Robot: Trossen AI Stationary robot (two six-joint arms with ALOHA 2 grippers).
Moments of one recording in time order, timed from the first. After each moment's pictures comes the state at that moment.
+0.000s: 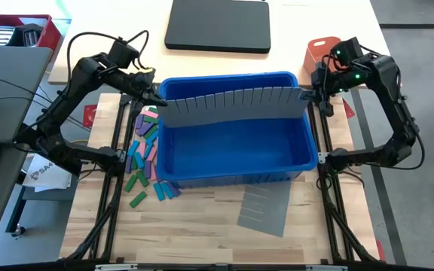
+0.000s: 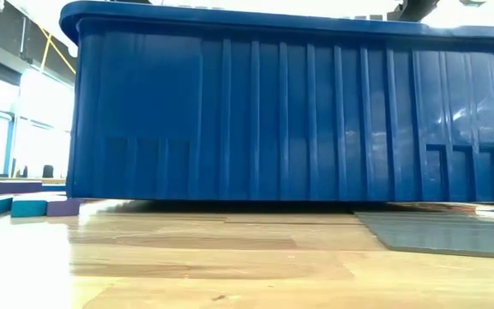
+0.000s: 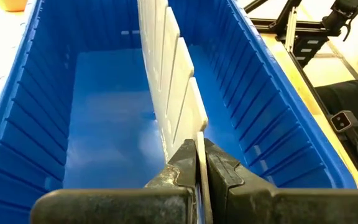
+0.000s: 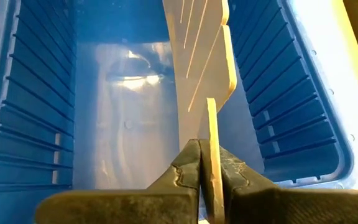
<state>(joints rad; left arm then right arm) 0.87 1.28 1.58 -1.27 0.77 0.68 -1.03 1.24 1.68 -1.51 -0.54 -0.91</state>
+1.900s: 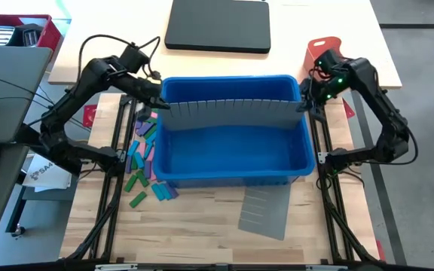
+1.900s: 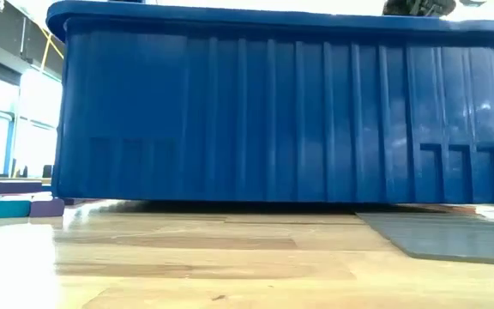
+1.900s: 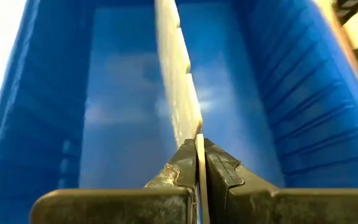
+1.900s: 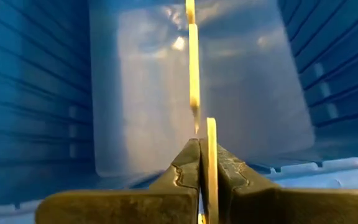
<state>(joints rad) 0.80 1.32 1.59 -1.31 0.52 0.68 -1.08 1.28 1.46 -1.54 -0.51 -0.90</state>
